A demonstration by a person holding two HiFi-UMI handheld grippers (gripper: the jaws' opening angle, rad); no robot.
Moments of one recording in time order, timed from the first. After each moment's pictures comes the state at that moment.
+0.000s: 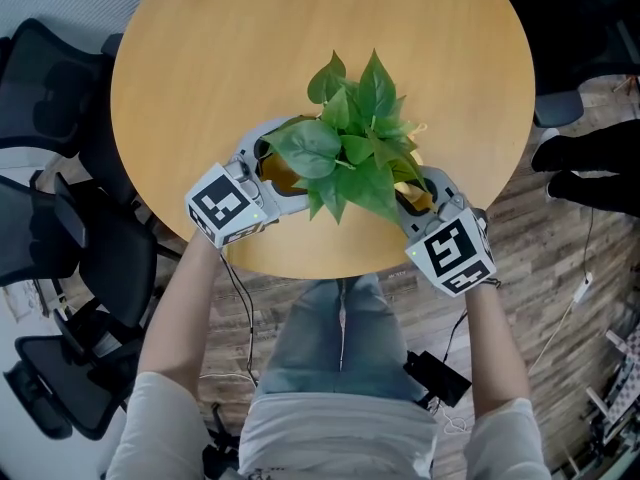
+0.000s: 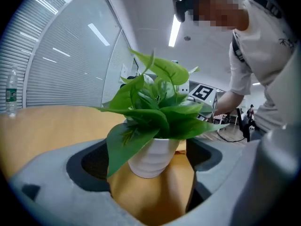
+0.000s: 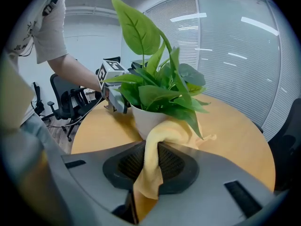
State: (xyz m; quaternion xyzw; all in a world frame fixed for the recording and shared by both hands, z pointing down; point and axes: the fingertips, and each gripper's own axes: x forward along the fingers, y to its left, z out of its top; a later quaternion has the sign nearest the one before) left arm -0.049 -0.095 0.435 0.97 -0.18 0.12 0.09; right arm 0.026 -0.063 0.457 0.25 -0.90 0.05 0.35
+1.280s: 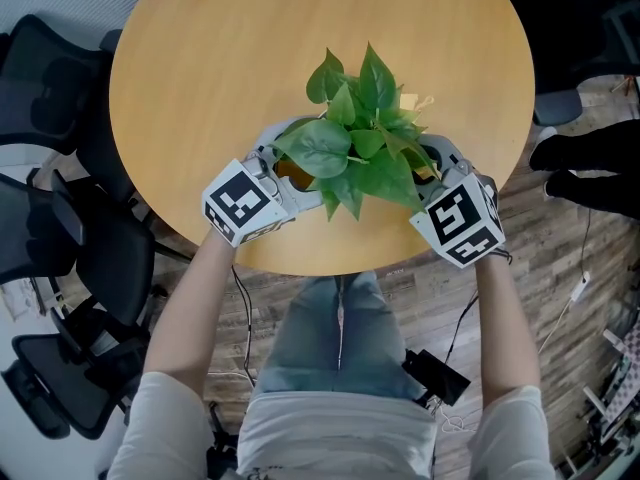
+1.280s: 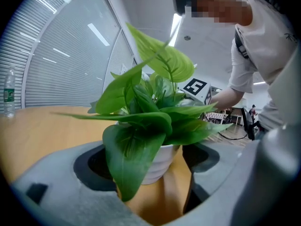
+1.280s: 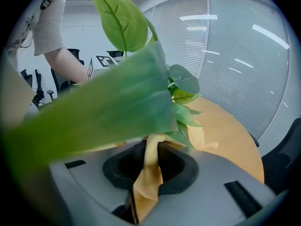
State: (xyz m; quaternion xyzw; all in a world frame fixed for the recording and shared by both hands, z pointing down) left arm -0.030 -0.092 0.435 0.97 -0.18 0.12 0.08; right arm 0.023 -0.099 0.450 0.24 -0.89 0.00 0.38
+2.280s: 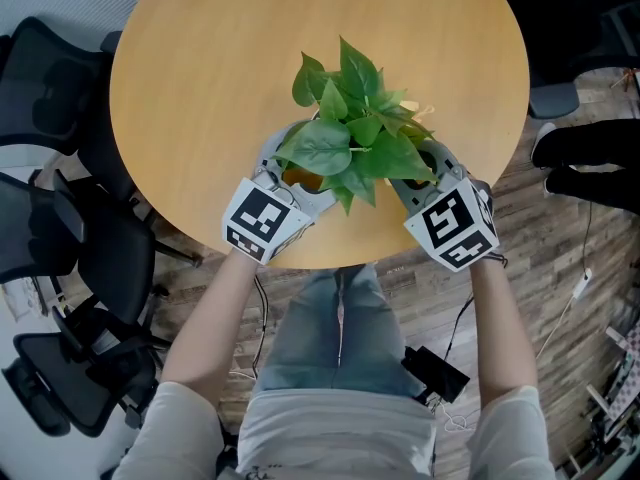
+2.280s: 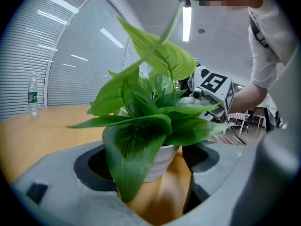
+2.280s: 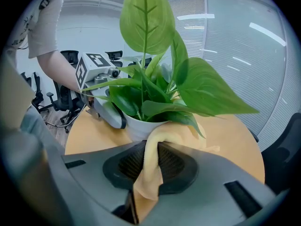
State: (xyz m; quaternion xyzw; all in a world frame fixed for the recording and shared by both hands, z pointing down) left arm -0.018 -0.090 0.440 0.94 -0.30 0.14 0.10; right arm 0.034 -0.081 0.451 0.24 -0.89 0.01 0.38
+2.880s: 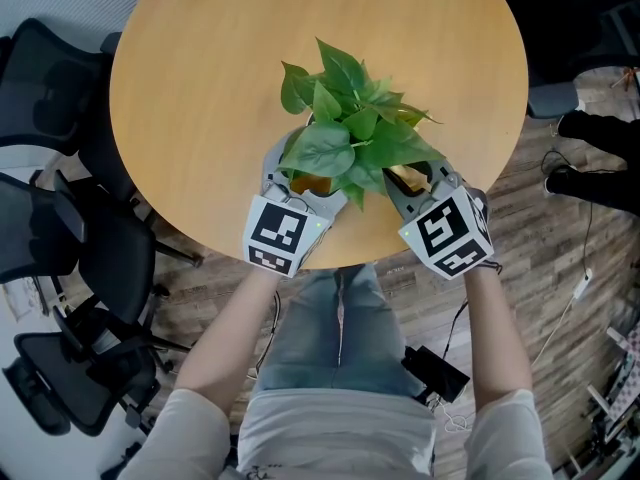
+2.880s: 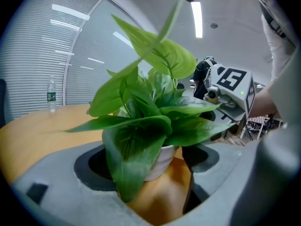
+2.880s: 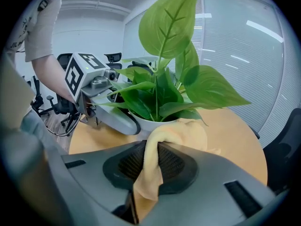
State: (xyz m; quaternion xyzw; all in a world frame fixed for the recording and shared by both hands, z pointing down) left arm -0.015 -0.093 0.441 0.90 -0.40 0.14 0.11; right arm 0.033 -0.071 0.451 0.25 -0.90 0.02 0.37
